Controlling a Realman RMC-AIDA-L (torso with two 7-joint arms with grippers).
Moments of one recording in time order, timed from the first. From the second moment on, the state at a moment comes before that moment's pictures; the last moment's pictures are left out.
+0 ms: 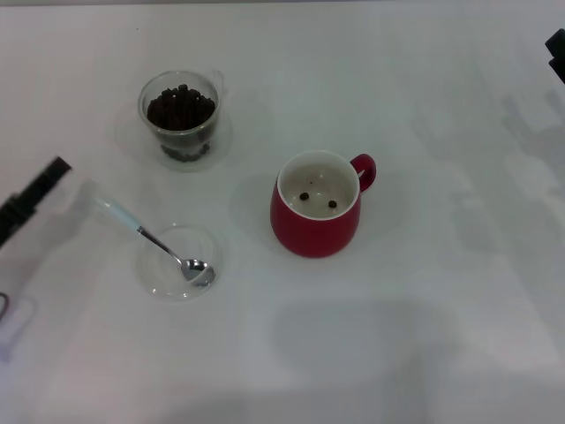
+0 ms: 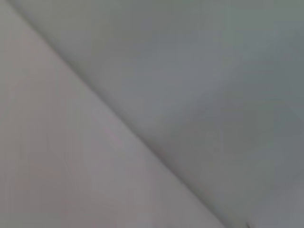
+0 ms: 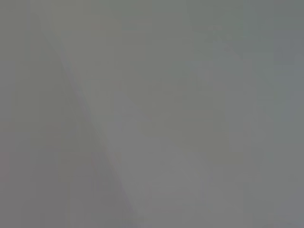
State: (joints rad) left arm -0.26 -2.04 1.20 0.12 0.80 1.25 -1.37; right arm 0.29 2.01 -2.16 -0.09 0.58 -1.34 0.72
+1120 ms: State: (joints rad) left arm -0.29 -2.09 1.20 0.07 0.31 1.20 -0.44; right arm 0.29 2.01 -2.16 -0.13 0.68 -1.19 0.55
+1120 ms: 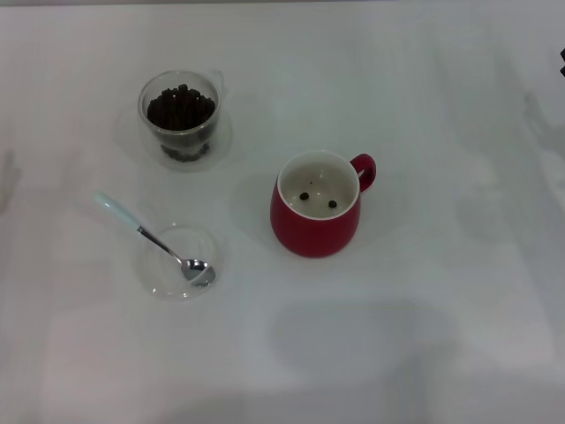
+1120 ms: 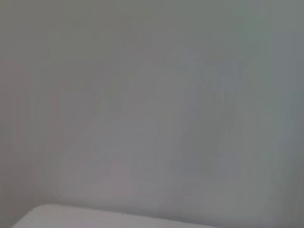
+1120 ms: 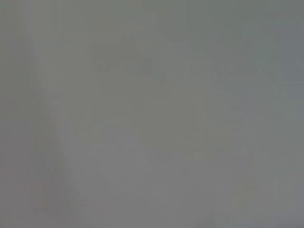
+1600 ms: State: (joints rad) left arm -0.33 -2.09 1.20 0.03 0.17 1.22 -0.44; right arm 0.30 2.01 -2.15 -0.18 0.73 -1.17 0.50
